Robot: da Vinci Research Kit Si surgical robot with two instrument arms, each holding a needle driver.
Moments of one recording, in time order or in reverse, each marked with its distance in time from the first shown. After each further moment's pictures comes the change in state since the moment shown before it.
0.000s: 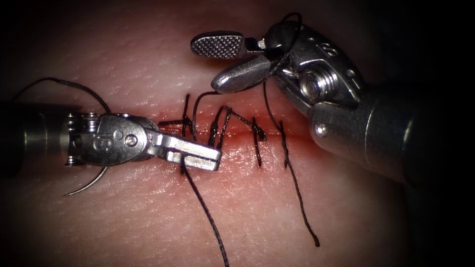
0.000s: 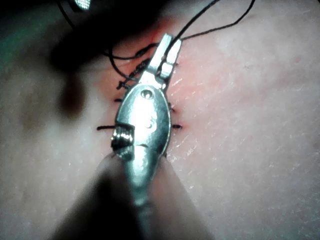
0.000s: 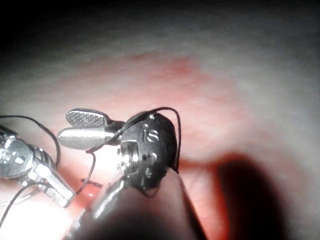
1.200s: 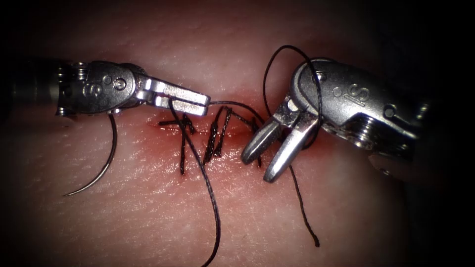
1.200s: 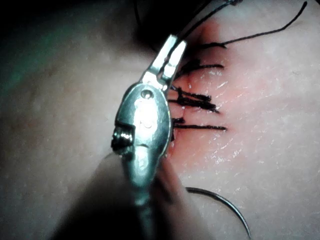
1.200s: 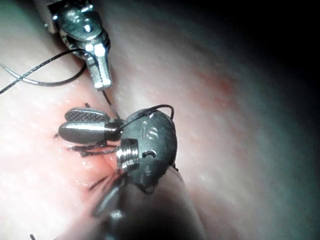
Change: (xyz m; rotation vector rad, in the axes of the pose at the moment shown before) right arm -0.002 -0.005 0.000 0.464 -0.647 -0.057; left arm 0.001 -0.005 -0.002 0.030 -0.024 0.010
